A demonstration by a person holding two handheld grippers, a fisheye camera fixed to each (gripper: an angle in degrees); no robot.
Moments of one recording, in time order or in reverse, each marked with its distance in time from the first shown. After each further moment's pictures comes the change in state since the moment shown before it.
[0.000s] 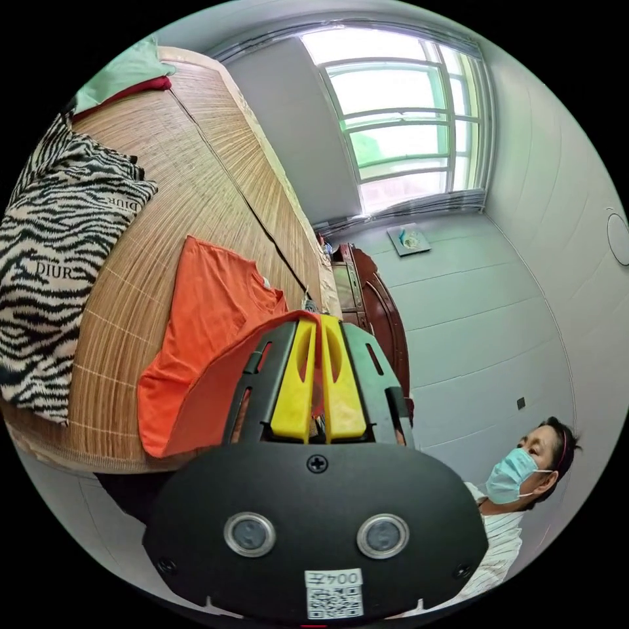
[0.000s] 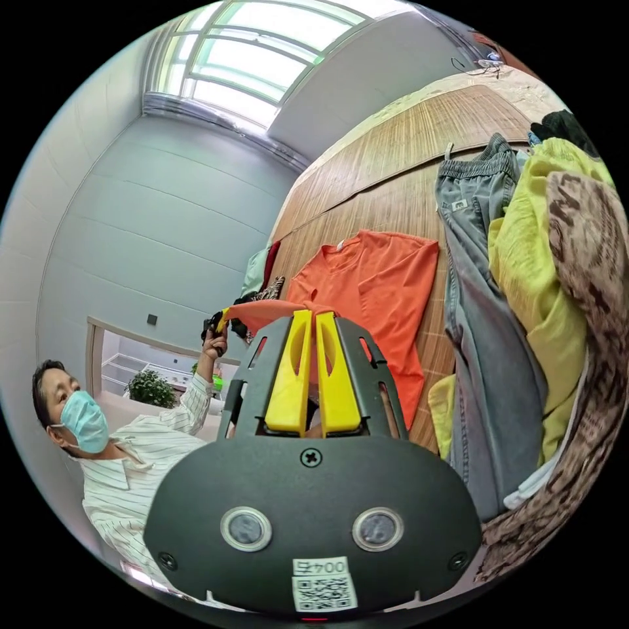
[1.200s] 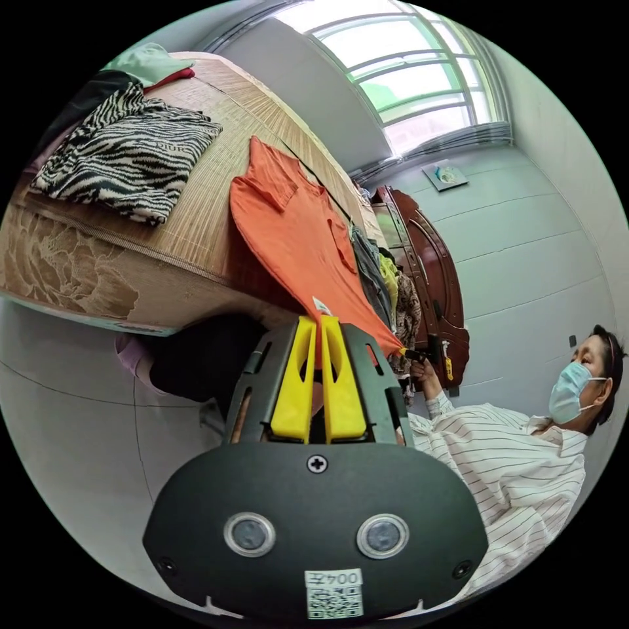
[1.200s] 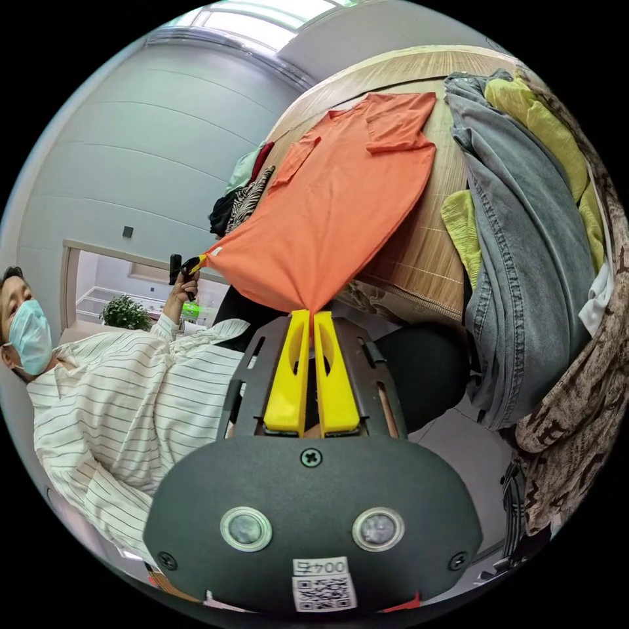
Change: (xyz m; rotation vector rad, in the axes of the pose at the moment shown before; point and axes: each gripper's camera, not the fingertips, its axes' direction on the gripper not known) left arm -0.045 0.267 -0.091 -0.177 -0.212 0.132; right arm -0.005 0.220 0.061 -0.306 0.101 -0.122
